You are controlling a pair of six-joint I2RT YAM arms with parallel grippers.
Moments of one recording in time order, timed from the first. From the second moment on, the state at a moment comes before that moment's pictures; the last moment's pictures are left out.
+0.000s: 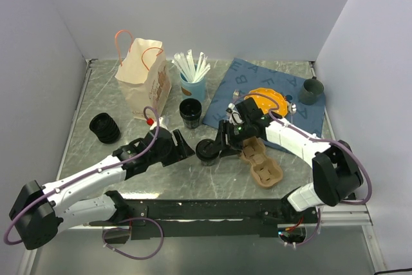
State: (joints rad) left arm -0.82 1.02 0.62 -0.32 -0.07 -1.07; right arm 0.54 1.46 0.93 -0.52 -0.65 0.69
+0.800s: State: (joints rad) left arm -0.82 1.06 0.54 -0.11 0.05 -1.10; right arm 0.36 1.84 1.49 -0.95 -0.89 0.06
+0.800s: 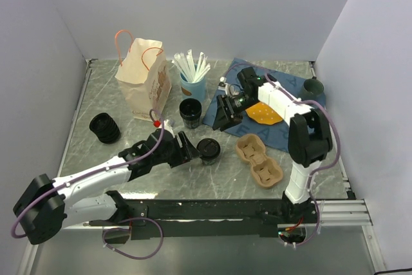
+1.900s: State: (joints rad) left arm -0.82 1.15 0.49 0.02 0.09 -1.12; right arm 0.44 1.91 1.29 -0.80 -0.97 0.02
